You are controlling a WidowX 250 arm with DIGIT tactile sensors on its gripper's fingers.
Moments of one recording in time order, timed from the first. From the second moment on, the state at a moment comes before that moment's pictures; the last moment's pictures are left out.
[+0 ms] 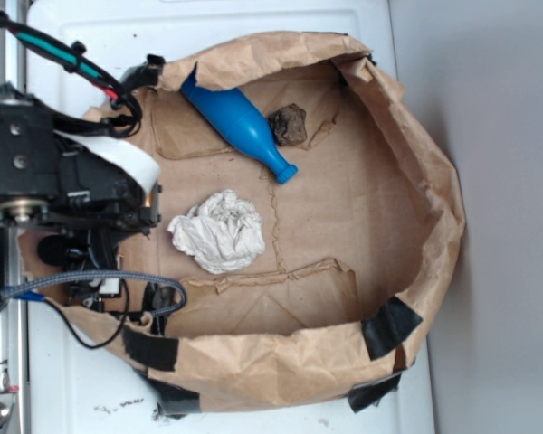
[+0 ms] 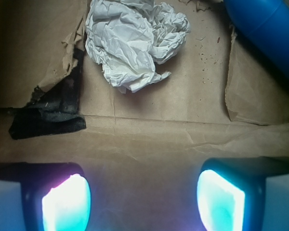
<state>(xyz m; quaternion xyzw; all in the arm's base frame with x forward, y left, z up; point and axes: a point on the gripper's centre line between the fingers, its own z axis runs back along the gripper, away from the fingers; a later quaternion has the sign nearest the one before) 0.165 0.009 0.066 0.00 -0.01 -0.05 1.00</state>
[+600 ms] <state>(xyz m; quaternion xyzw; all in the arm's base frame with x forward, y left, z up) 0.207 0.008 0.044 0.01 0.03 -0.04 1.00</state>
